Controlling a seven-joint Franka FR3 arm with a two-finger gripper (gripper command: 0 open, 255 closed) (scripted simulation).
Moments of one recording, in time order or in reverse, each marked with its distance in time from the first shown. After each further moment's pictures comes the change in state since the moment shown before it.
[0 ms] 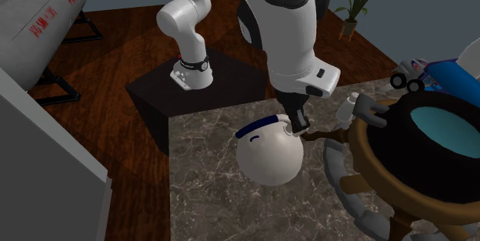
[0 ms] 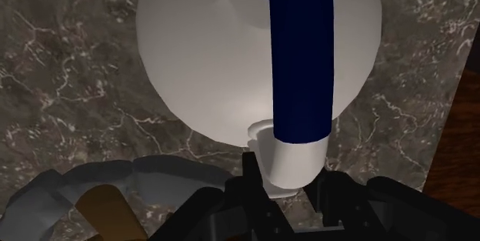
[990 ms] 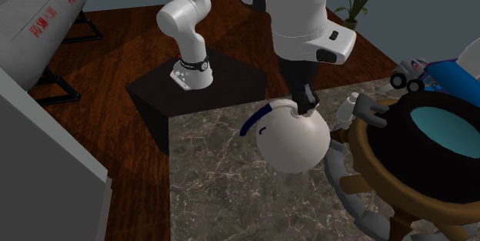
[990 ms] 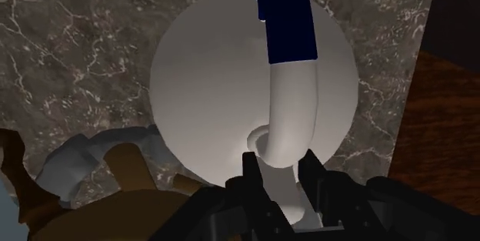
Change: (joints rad) arm 0.004 -0.080 -0.003 0.107 -0.080 -0.165 0.081
